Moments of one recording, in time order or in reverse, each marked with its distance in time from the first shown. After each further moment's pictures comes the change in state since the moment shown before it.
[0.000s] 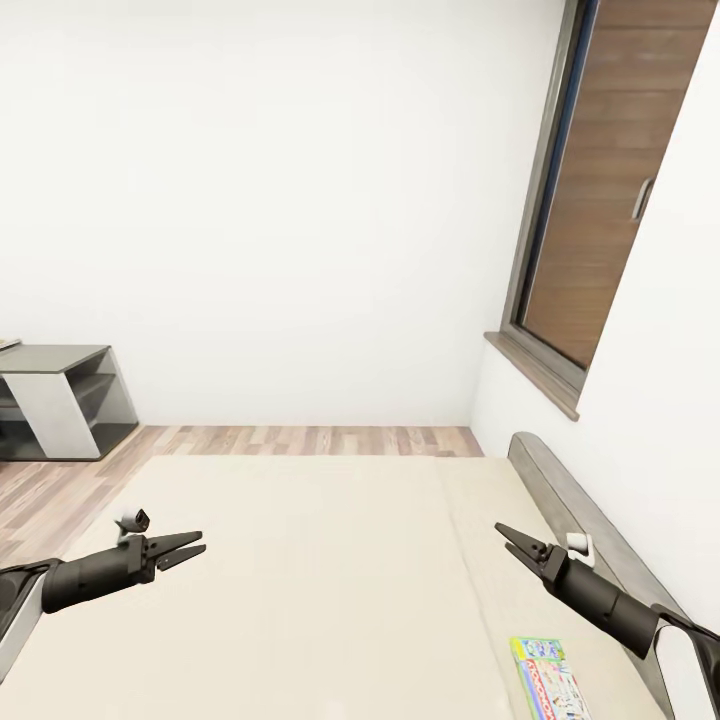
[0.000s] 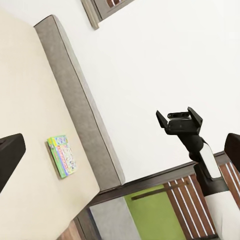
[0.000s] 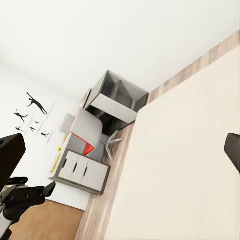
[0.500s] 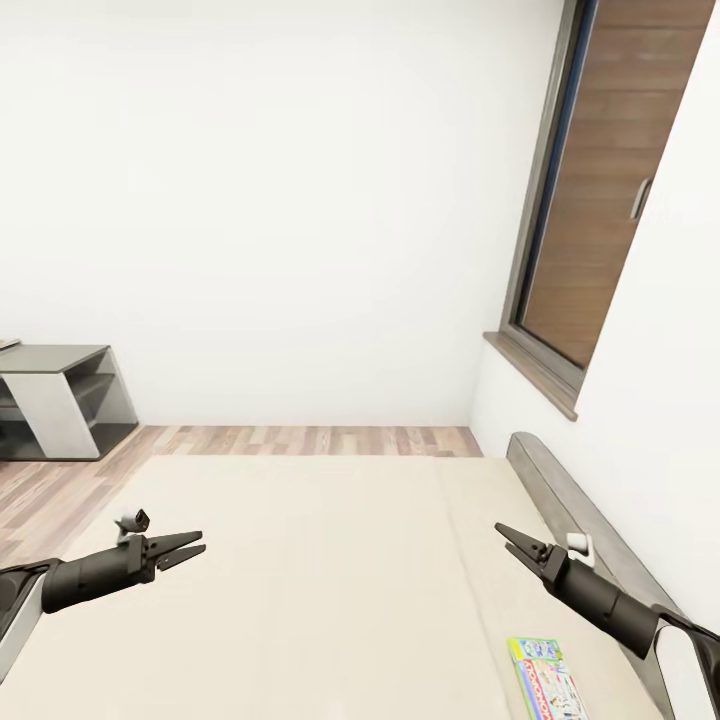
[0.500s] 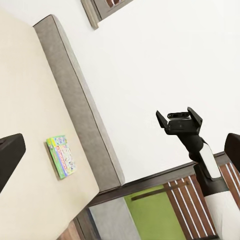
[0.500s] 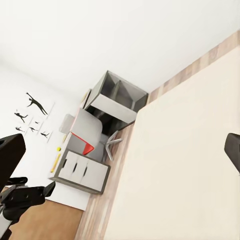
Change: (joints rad) left arm 0.000 0.000 0.000 0.000 0.000 0.000 0.000; right arm 0.001 0.000 0.000 0.000 0.000 -0.001 0.000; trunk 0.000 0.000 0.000
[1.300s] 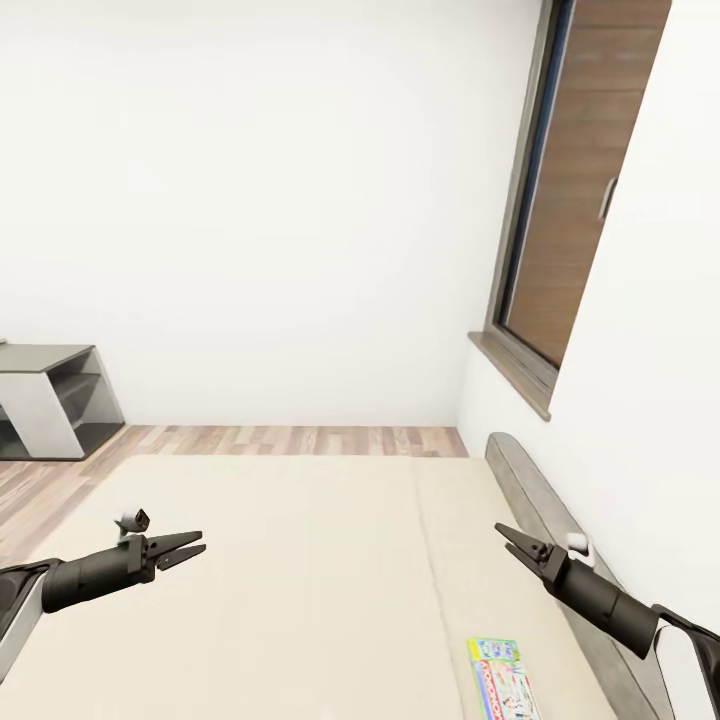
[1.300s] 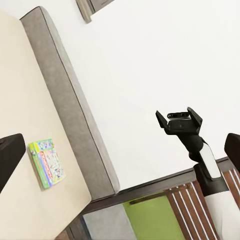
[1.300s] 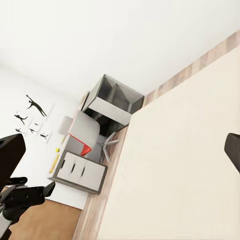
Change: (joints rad) left arm 0.000 0.000 0.000 -0.001 0.000 0.000 0.000; right arm 0.000 0.000 0.000 0.000 0.000 0.000 0.000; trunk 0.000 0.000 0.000
